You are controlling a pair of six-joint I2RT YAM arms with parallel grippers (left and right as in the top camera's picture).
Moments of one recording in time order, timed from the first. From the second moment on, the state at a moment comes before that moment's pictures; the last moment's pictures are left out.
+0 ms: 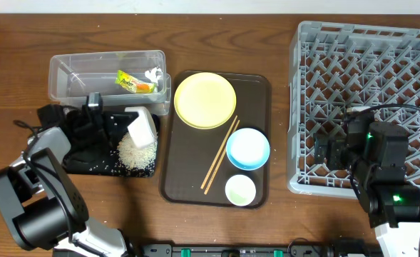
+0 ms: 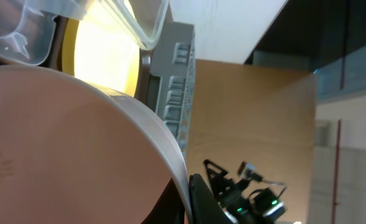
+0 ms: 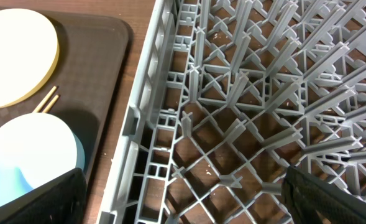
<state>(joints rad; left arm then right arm) 0.50 1.79 0.91 -0.56 1.47 -0.25 0.01 0.86 0.75 -0.67 -0.08 0.00</state>
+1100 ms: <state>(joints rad) 0.53 1.65 0.91 -0.48 1.48 -0.45 0.01 0.86 0.75 -0.67 -0.08 0.00</state>
